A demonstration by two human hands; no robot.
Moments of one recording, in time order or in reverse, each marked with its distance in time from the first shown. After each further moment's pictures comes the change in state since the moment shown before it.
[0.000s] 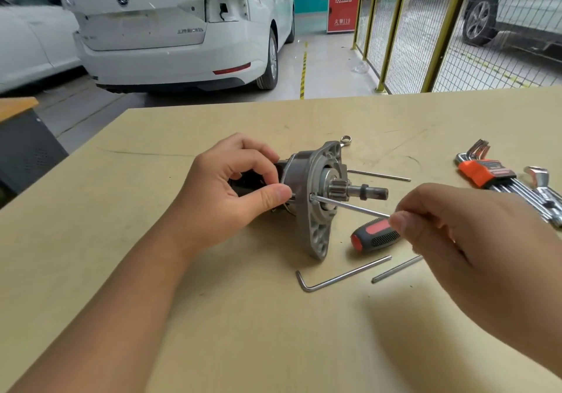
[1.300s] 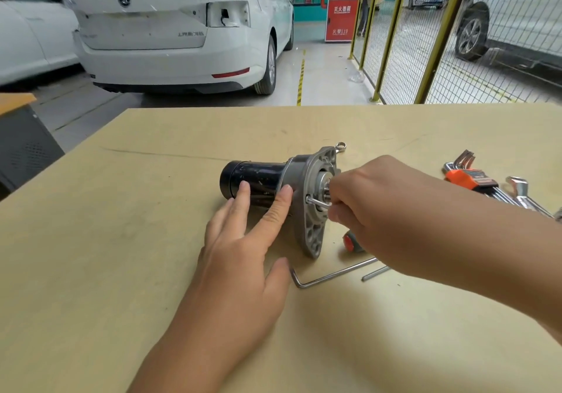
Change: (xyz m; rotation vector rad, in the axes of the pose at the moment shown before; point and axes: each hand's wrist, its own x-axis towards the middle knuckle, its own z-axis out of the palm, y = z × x) left_hand -0.078 0.037 0.043 0.390 -0.049 -0.250; right_hand 0.061 -0.009 0.021 -0.204 -0.346 -0.319
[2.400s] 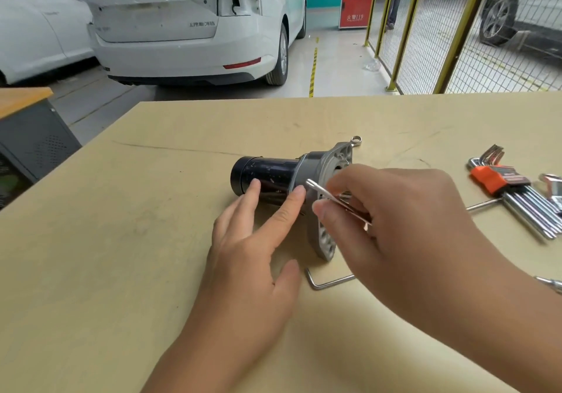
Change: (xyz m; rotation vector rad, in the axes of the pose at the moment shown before) left_hand 0.001 0.006 -0.005 -0.164 0.024 -0.094; right_hand -0.018 -0.041 0.010 0.264 0.467 0.027
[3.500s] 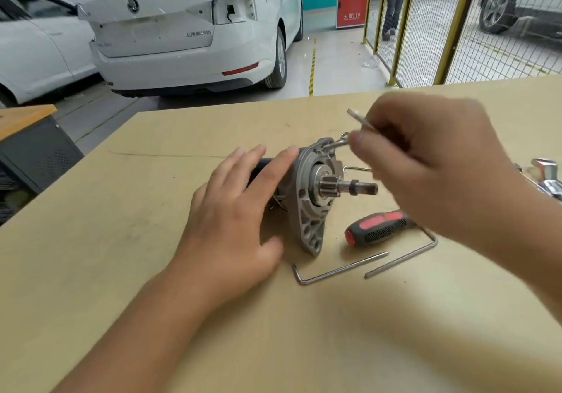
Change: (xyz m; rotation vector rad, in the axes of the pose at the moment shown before) left_hand 0.043 -0.004 -0.011 0.350 -0.014 0.266; right_hand 0.025 0.043 -0.029 0.172 0.093 0.081
